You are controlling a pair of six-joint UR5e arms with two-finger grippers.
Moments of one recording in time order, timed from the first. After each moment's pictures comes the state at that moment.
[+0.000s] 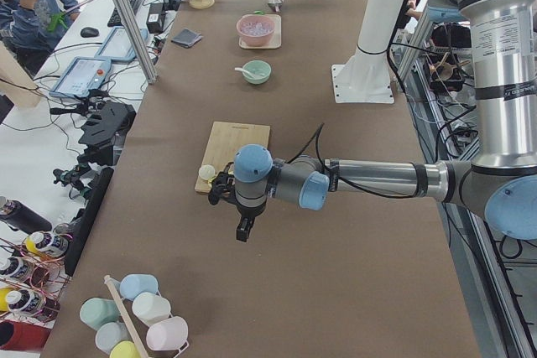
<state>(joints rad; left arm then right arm) -1.48 -1.40 -1.76 -1.80 -2.43 0.00 1.34 -1.69 1.85 -1.37 2.32 0.19</state>
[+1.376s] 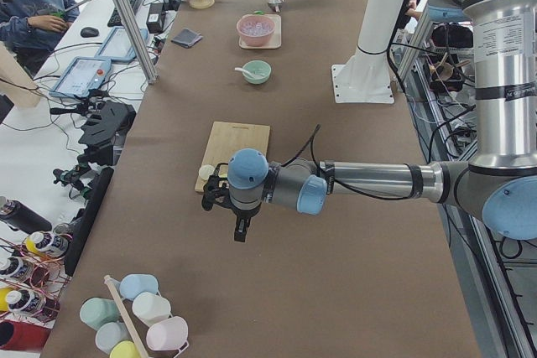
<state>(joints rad) -1.52 -1.42 -1.71 -1.81 -2.43 -0.08 1.41 -1.62 1.73 -1.36 2.32 0.11</state>
